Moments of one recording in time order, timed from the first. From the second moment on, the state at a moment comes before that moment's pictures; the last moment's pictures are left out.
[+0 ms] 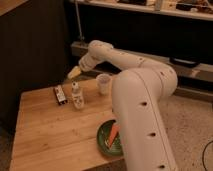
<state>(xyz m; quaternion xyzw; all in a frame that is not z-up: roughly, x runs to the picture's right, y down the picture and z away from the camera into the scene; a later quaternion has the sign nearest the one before) -0.163 -0.110 0.883 -0.31 -0.23 0.43 0.81</state>
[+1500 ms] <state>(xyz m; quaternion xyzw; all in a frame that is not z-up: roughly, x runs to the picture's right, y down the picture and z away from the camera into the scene) -0.202 -0.075 0.911 -0.39 -0.23 0.38 0.81</state>
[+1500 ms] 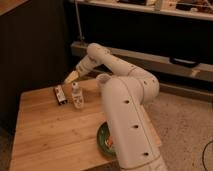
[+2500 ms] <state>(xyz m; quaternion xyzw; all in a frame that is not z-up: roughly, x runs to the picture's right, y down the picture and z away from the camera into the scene) -0.259 -0.036 0.923 -0.43 -0.22 0.33 0.81</state>
